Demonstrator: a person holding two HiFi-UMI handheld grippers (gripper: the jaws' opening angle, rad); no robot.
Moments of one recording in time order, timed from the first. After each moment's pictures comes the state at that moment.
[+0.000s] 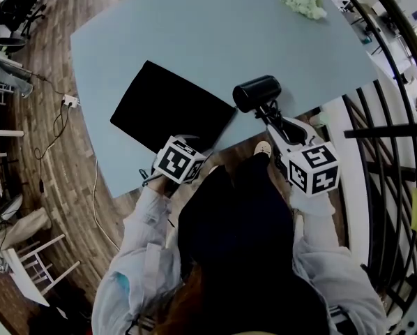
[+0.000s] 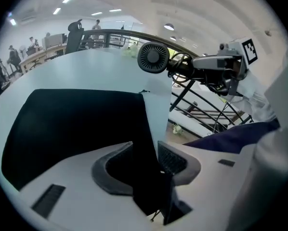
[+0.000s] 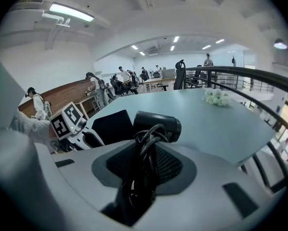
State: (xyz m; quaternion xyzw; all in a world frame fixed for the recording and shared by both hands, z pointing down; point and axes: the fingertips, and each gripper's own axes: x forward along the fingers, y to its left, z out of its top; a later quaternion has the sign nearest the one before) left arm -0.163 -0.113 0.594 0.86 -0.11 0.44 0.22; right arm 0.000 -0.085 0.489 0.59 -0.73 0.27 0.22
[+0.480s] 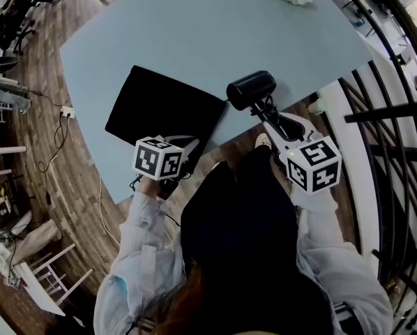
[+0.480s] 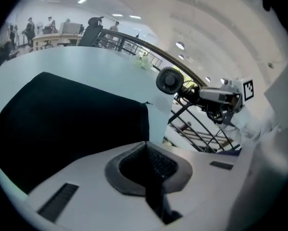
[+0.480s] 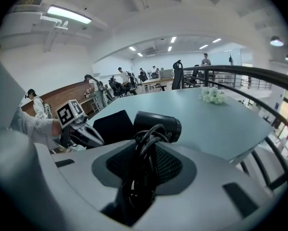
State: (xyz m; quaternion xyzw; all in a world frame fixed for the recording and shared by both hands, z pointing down) left arm -0.172 -0.135 0.571 0.87 -0.12 0.36 0.33; right arm -0.001 -0.078 0.483 0.59 -0.73 0.28 0.21
